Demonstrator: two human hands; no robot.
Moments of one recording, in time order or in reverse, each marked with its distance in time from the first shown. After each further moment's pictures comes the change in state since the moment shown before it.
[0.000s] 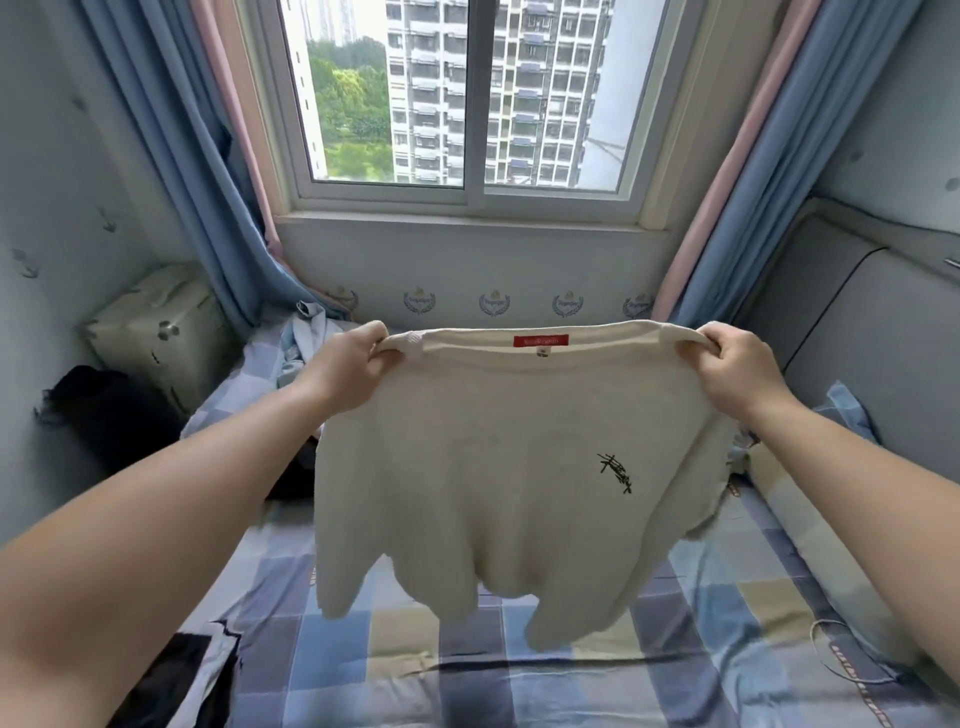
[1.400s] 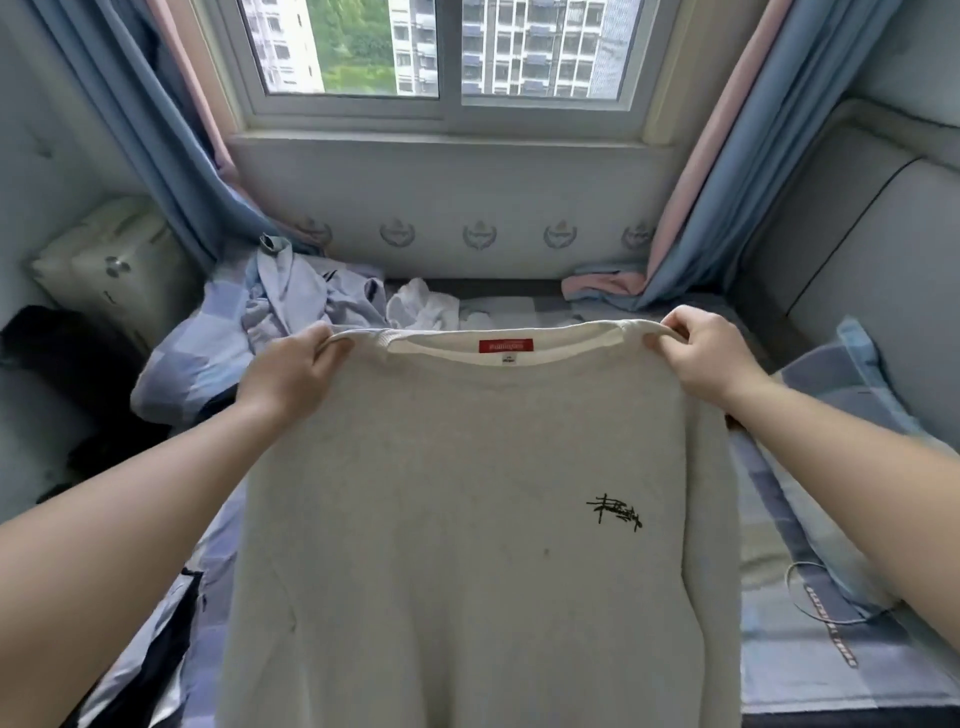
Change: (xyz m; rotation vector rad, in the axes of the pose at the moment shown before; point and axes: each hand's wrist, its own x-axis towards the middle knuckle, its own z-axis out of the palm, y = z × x) left_hand -0.036 0.003 0.102 0.112 0.095 -0.099; right_hand 0.003 0.103 0.010 -0.084 -0.187 0.026
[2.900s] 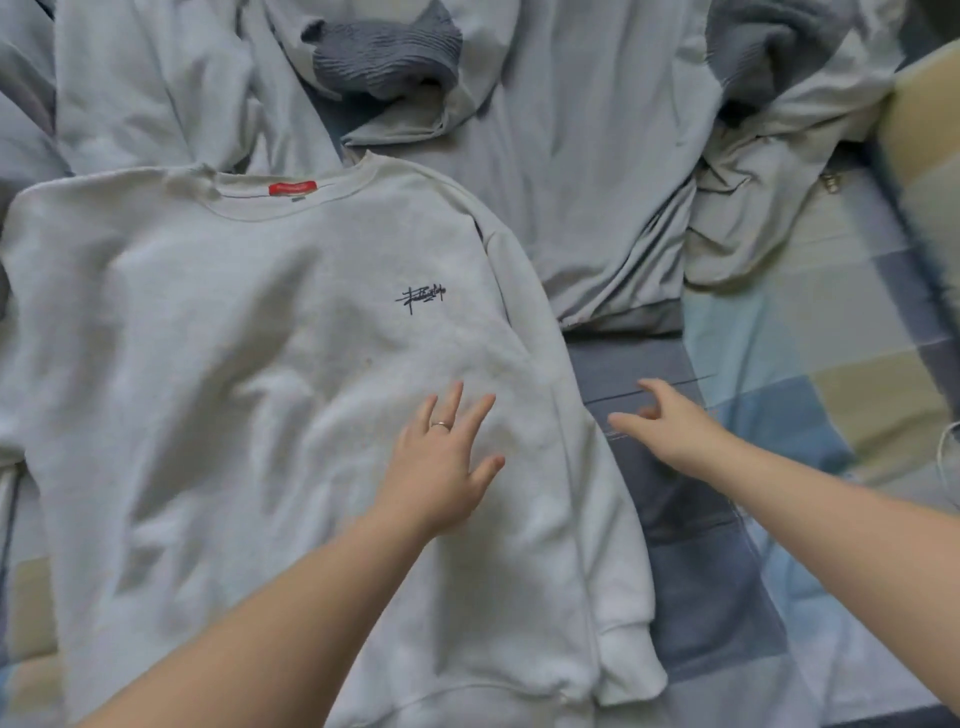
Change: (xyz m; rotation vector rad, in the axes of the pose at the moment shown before) left_hand -0.045 -0.017 0.676 0.068 -0.913 0.081; right_hand 0.033 0.469 0.440 0.011 -0.643 0.772
